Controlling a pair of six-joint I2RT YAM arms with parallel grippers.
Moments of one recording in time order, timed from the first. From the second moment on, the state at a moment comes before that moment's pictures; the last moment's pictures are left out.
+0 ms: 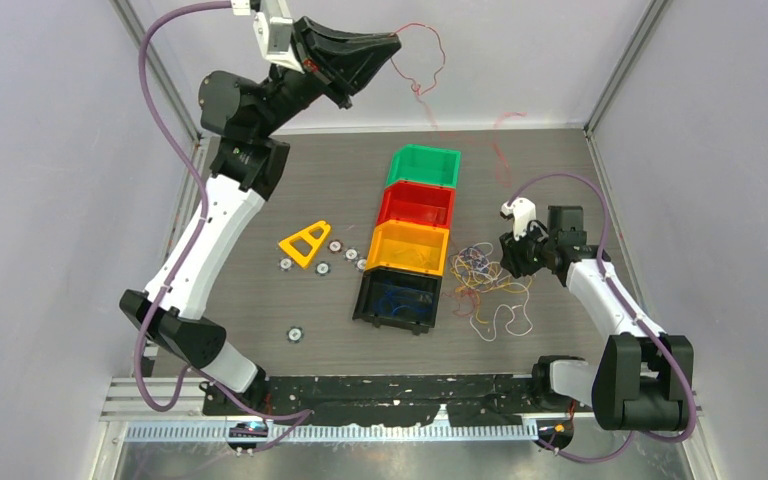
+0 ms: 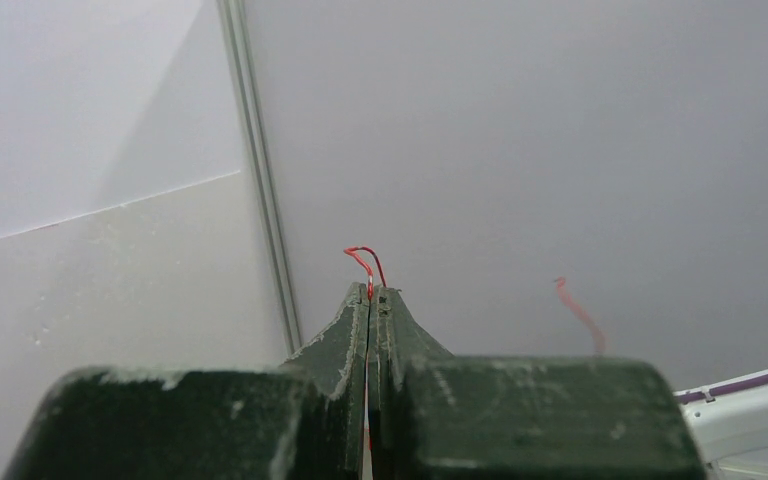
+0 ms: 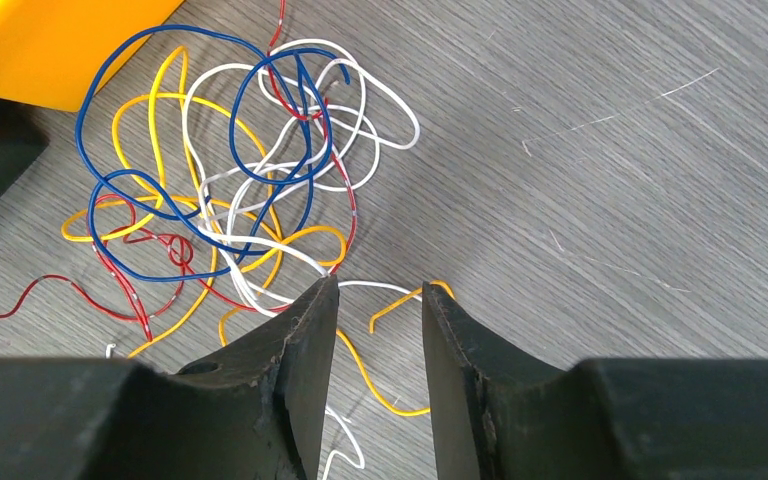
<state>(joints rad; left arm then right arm) -0.48 1.56 1.88 0.45 0.67 -0.40 -0.03 1.18 0.68 -0.40 -0.42 -0.50</state>
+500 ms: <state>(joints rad) -0.47 1.56 1.66 0.41 0.64 -0.33 -0.03 1.18 0.69 -0.40 -0.42 -0.50</state>
